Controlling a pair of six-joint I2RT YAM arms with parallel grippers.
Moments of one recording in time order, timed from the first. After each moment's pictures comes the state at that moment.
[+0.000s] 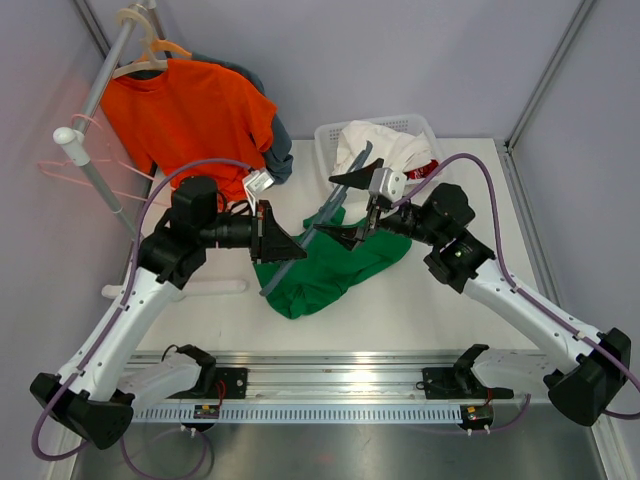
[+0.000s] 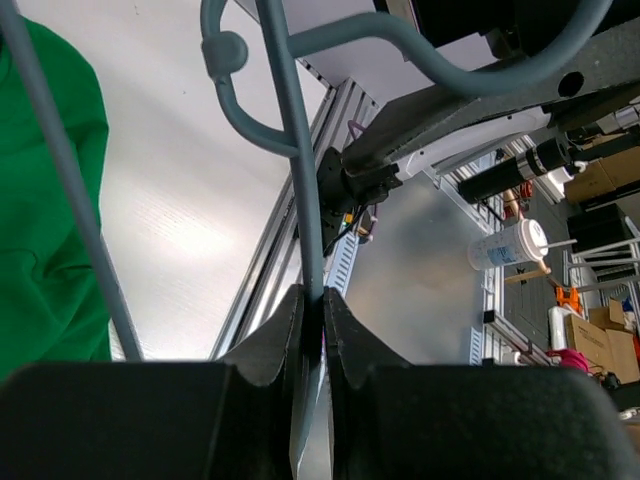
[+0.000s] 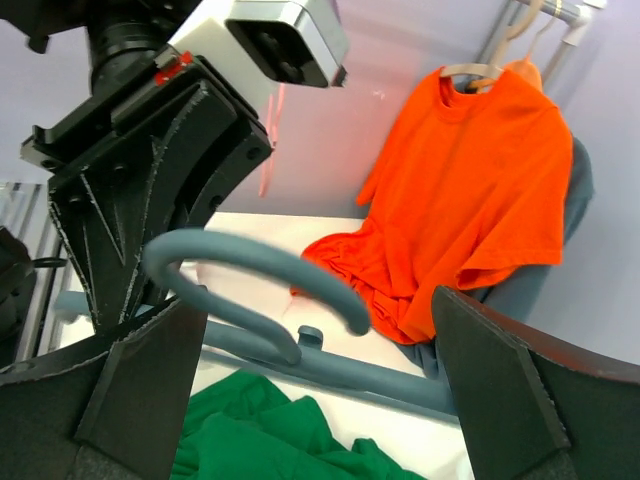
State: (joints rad) left arm -0.46 1.02 1.15 -0.51 0.94 -0.40; right arm 0.70 1.14 1.04 0.33 -0.60 -0.20
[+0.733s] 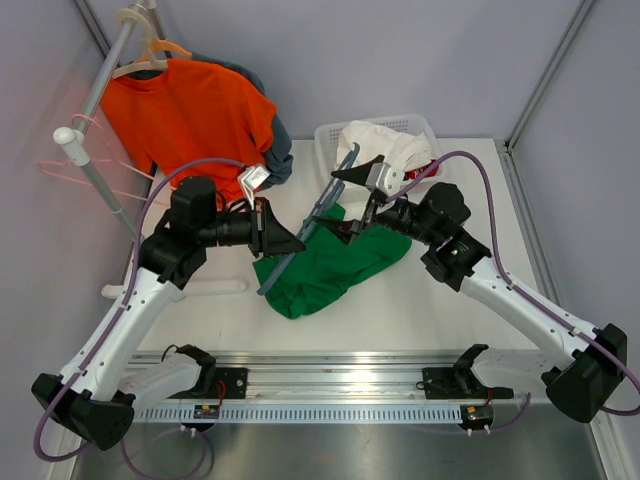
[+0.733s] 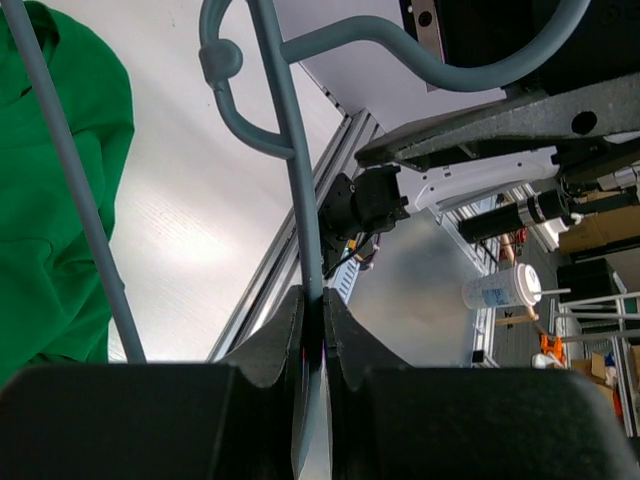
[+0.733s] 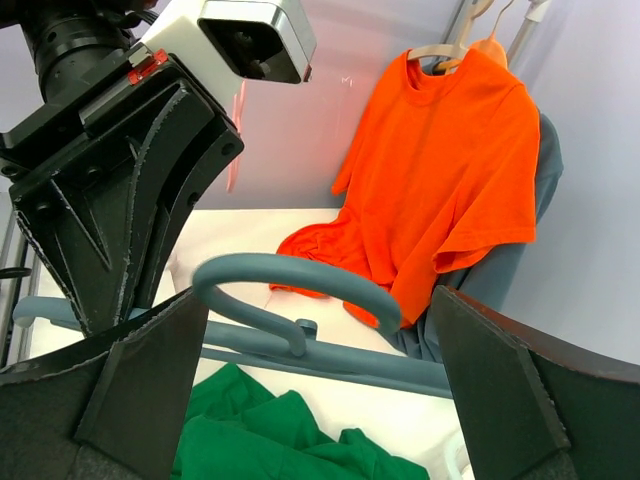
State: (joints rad) left arm -0.44 1.01 1.13 -0.47 0.87 -0.50; right arm 0.70 1.16 1.04 0.35 -0.51 -0.19
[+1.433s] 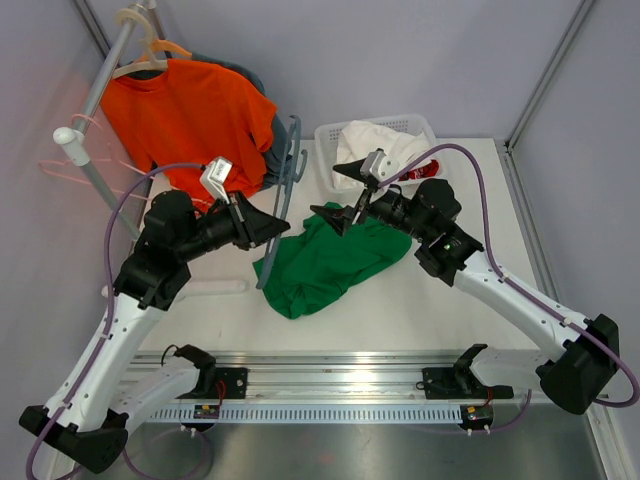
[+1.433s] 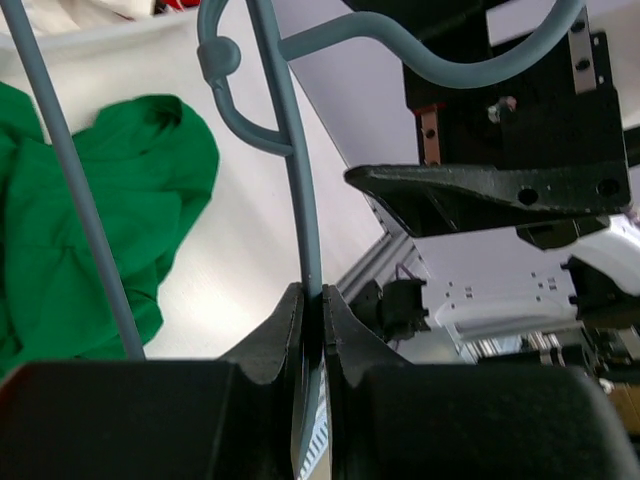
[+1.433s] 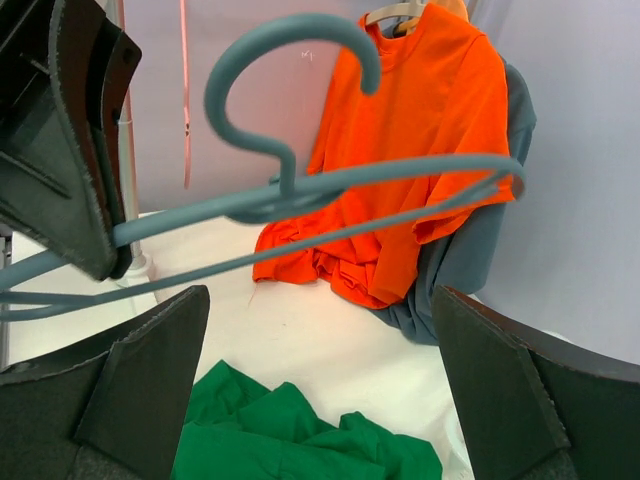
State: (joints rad) left arm -0.43 0.88 1.10 -0.42 0.55 -0.69; right arm 0.70 1.21 1.06 0.35 -0.40 -0.14
